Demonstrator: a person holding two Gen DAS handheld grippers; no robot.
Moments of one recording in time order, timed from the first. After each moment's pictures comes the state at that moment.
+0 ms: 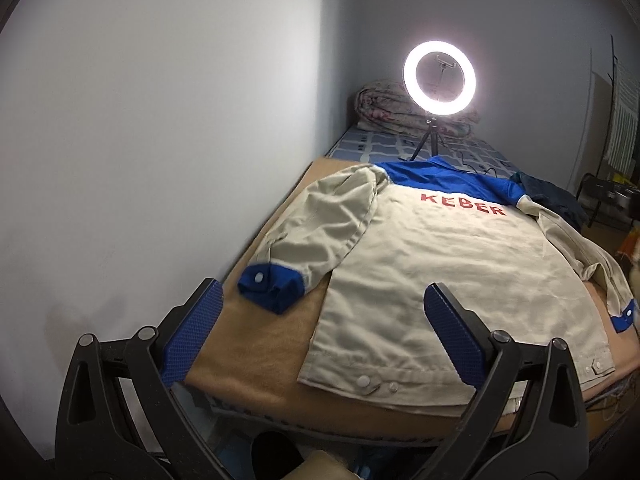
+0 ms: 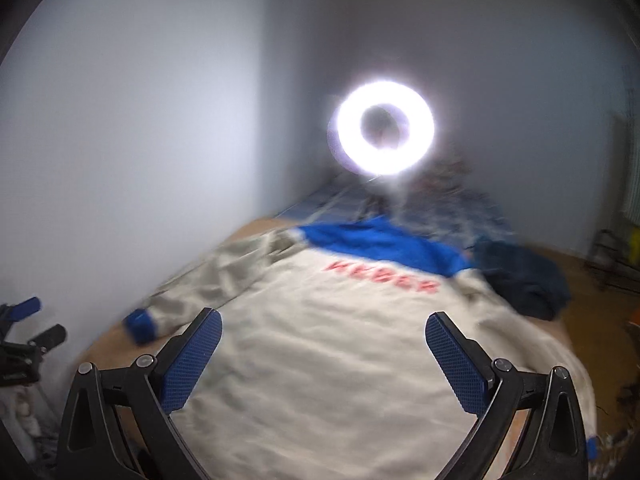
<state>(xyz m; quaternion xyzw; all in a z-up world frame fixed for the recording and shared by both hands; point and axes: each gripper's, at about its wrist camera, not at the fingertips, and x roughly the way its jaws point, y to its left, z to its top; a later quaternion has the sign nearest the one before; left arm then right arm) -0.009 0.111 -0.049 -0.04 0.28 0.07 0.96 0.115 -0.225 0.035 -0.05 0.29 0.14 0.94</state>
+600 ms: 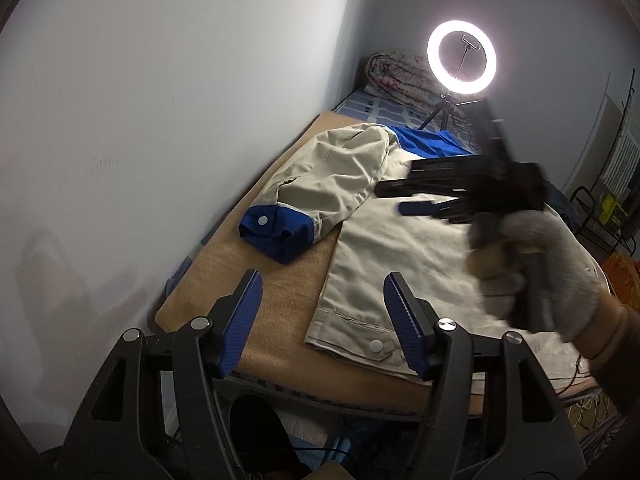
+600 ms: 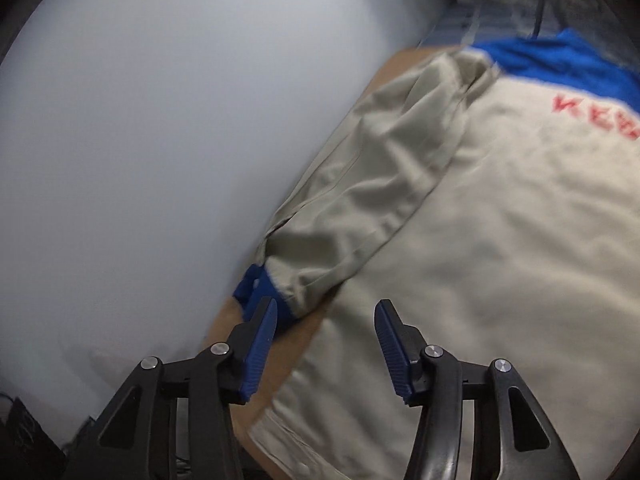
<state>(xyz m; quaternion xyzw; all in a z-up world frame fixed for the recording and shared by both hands) -0.002 0.153 -0.093 -0.12 0.34 0.05 0.93 0.254 -0.039 -0.133 0.13 0.55 0.34 0.75</state>
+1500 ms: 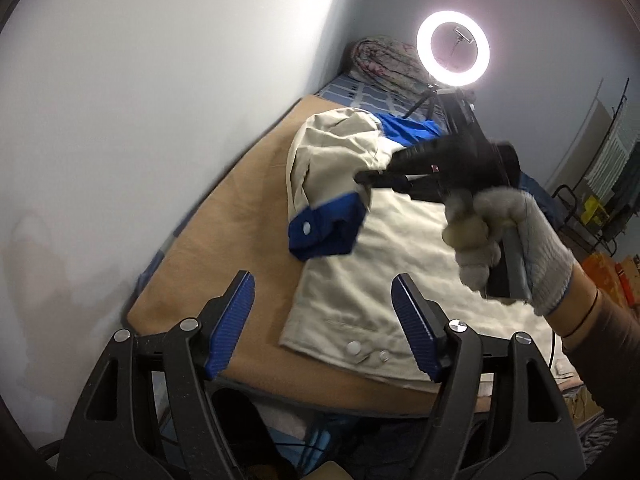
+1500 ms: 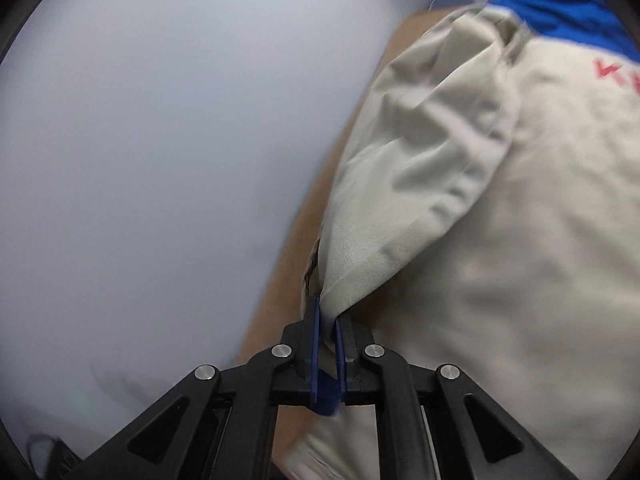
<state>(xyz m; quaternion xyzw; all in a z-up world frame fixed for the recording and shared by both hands) 0.023 0.155 -0.090 -0.15 0.37 0.00 0.92 0.272 -0.044 -0.127 0.16 0.58 0.35 0.72</state>
